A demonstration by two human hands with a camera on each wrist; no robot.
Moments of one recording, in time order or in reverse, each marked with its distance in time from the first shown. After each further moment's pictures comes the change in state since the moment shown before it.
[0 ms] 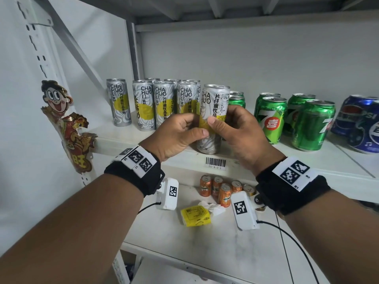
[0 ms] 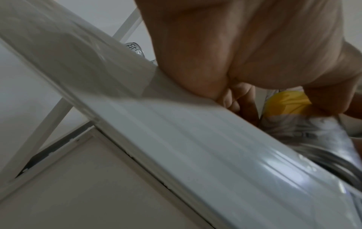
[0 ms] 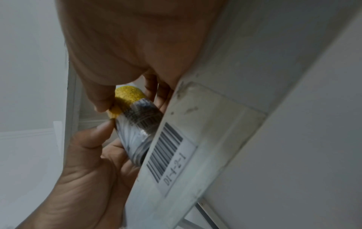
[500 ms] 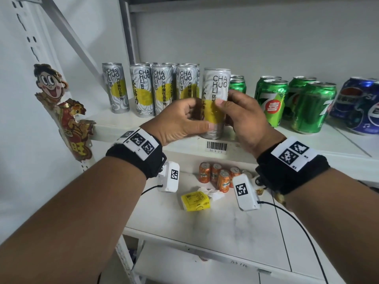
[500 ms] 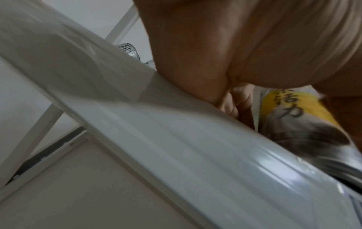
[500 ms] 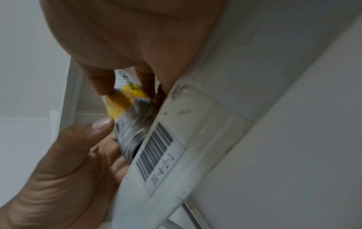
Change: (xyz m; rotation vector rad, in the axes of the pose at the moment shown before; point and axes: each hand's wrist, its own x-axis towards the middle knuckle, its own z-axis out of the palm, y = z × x) left_hand -0.007 0.013 0.005 0.069 -0.048 -0.087; right_hand -0.002 -0.005 0.002 -0.047 0.038 0.052
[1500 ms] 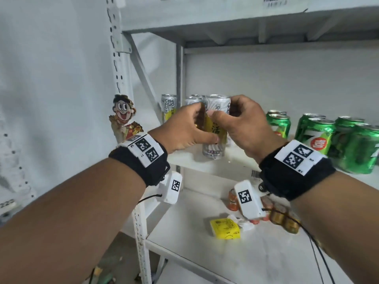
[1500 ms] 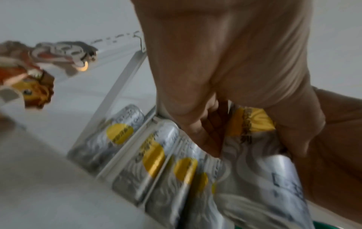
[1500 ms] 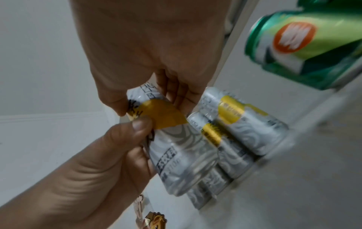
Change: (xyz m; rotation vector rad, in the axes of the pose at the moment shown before) left_hand -0.058 0.061 -0.083 0.207 0.229 0.083; right_hand 0.027 -0.055 0.111 -0.201 0.014 -0.167
